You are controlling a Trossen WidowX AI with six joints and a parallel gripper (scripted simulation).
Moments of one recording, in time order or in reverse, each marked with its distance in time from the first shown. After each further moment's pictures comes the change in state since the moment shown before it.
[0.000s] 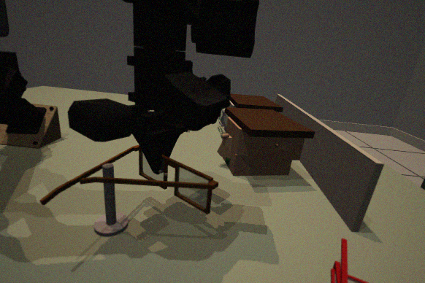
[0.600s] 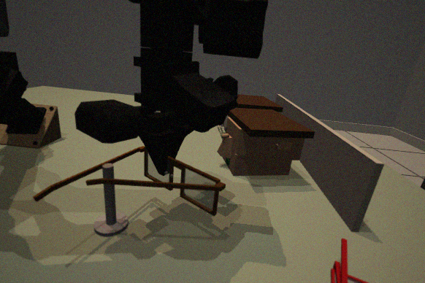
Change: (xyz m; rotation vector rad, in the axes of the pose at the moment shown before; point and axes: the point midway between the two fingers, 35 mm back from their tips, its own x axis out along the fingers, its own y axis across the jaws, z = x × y) arm 0.000 0.003 0.008 0.004 0.000 0.000
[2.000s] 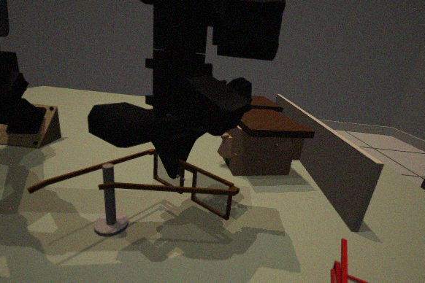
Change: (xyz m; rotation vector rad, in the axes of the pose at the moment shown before) arm 0.000 0.005 0.015 0.000 0.001 0.000
